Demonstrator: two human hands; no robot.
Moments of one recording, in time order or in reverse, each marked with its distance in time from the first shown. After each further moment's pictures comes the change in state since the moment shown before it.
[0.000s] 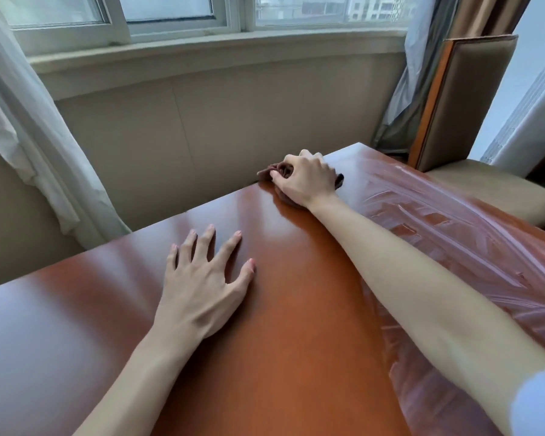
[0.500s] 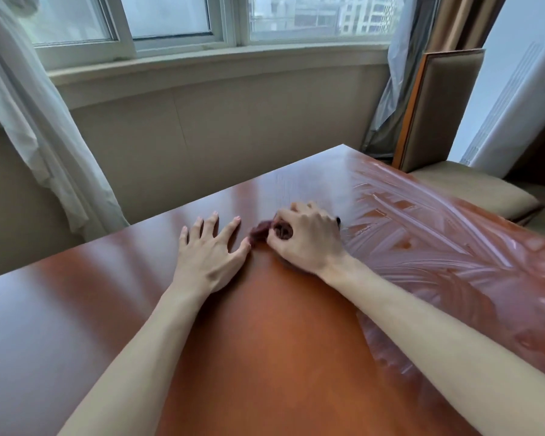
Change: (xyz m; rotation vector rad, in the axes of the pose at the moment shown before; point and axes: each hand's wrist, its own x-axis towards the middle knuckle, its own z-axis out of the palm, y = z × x) left_hand -0.005 0.003 -0.007 -0.026 -0.039 0.010; right_hand -0.175 -0.024 -0.067 0.000 -0.001 -0.127
